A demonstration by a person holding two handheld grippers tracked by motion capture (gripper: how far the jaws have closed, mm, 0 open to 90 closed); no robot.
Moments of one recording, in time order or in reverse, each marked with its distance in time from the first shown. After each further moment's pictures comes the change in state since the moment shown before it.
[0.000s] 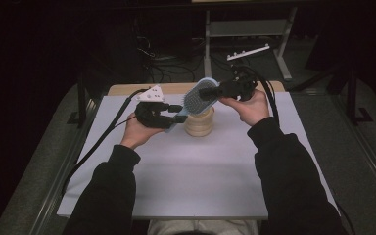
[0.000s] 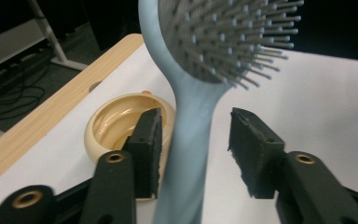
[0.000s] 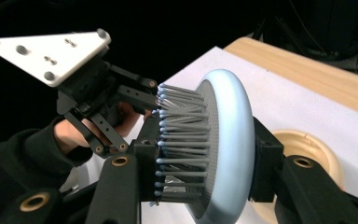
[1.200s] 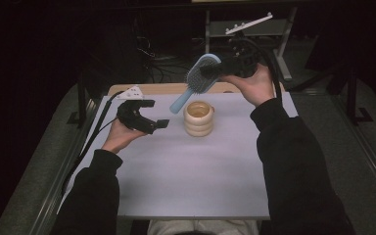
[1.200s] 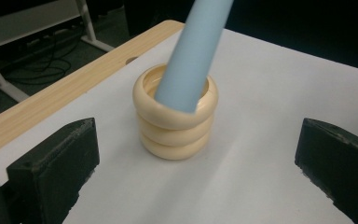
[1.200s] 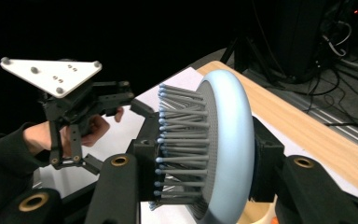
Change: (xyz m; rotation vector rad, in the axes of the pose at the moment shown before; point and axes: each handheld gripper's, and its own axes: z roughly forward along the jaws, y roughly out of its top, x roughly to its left) left arm 0.017 -0.029 -0.038 -0.001 0.114 -0.147; right arm 0.012 0.054 -0.020 0.001 -0.123 -0.125
